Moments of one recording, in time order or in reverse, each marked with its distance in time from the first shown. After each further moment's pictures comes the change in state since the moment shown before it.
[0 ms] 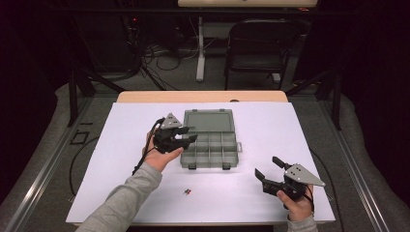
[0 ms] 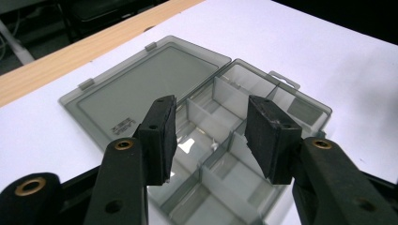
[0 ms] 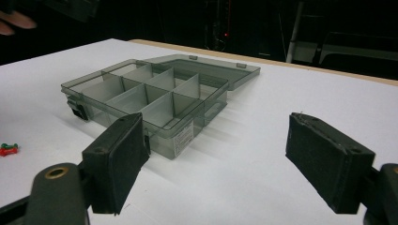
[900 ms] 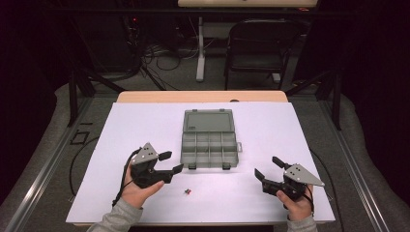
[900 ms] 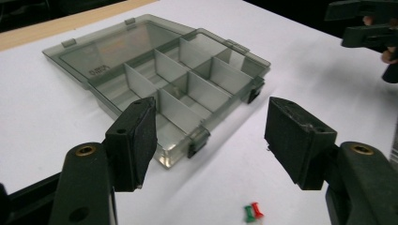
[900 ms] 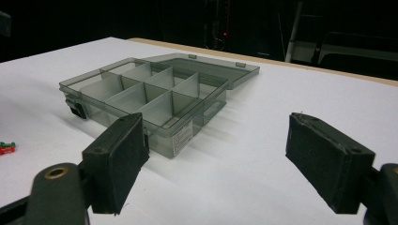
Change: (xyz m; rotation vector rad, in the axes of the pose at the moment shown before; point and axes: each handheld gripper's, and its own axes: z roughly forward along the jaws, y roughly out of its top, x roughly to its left) left arm -0.034 -0.074 -0.057 -0.070 -0.058 -0.032; right arm 0.000 0.000 0.001 0.005 -0.002 -0.006
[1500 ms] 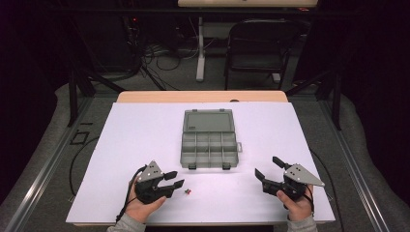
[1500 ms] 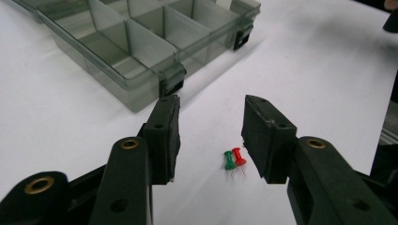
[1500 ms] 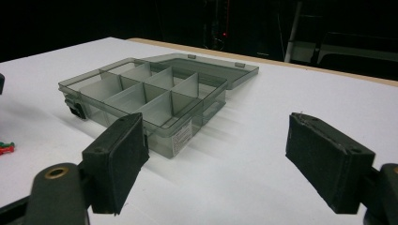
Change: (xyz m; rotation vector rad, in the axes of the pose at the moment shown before) left arm -0.013 -0.045 0.018 0.092 -0.031 -0.023; right arm 0.000 0.000 0.000 -0.005 -0.003 0.001
